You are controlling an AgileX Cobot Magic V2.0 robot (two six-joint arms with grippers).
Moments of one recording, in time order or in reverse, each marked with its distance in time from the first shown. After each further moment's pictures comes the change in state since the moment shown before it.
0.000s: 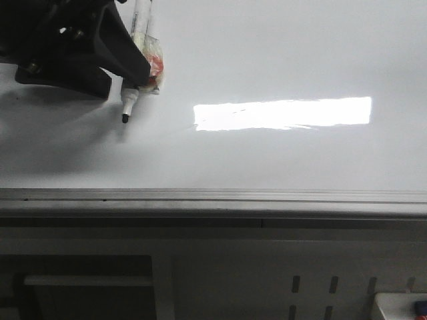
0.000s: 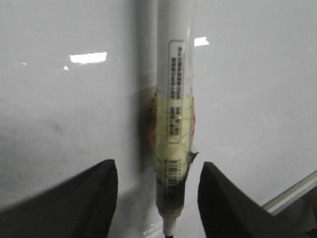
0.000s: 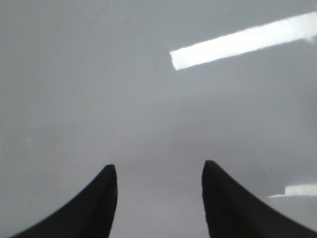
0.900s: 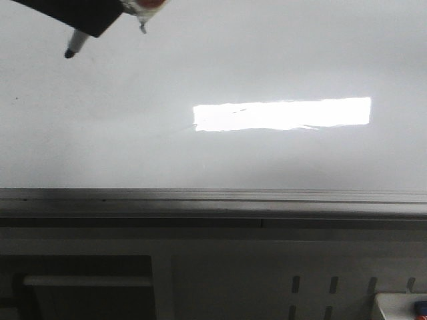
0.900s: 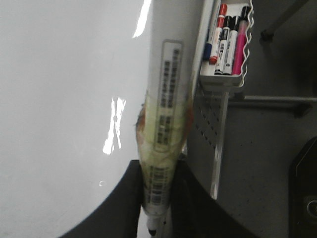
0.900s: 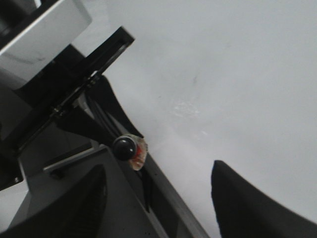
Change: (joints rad) left arm -0.306 -0.276 -0.089 0.464 0.356 0.497; right arm 0.761 0.459 -0.465 0.024 0.184 -0.355
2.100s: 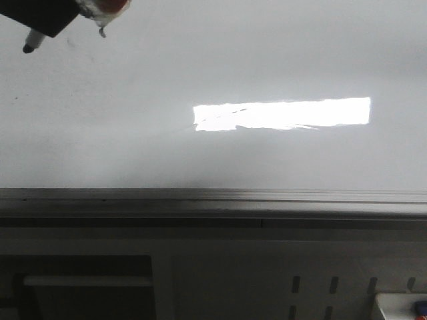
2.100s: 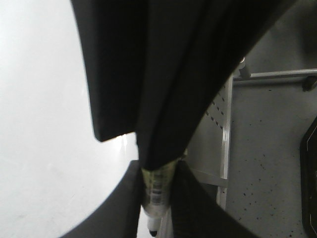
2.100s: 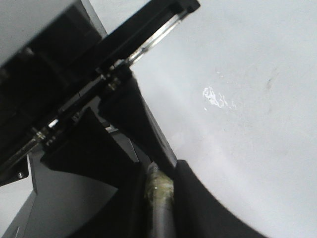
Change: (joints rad) left arm -0.014 -0.037 0.000 0.080 0.057 0.006; right arm 0.156 0.349 -0.059 -0.020 -0.204 -0.012
